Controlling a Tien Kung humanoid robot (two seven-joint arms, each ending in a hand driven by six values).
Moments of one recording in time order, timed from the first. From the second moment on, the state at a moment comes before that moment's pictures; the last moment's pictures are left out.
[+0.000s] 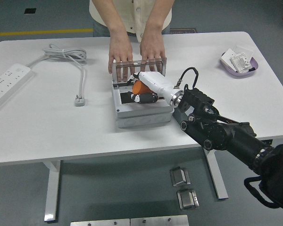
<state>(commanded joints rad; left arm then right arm) 0.02 0.14 -1.82 -0.18 1.84 -0.09 0.18 0.84 -0.01 0.60 0.61 -1.75 -0.22 0.30</state>
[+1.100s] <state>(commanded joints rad) 0.04 0.12 -1.83 -0.18 1.83 -0.10 0.19 0.72 -0.15 0.76 0.99 -1.79 -0.11 0.20</state>
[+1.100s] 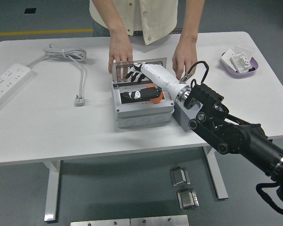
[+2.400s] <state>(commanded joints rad) 0.04 0.14 -1.85 -0.18 1.83 -0.10 0.21 0.79 -0.14 0.97 0.94 -1.73 -0.08 0.20</state>
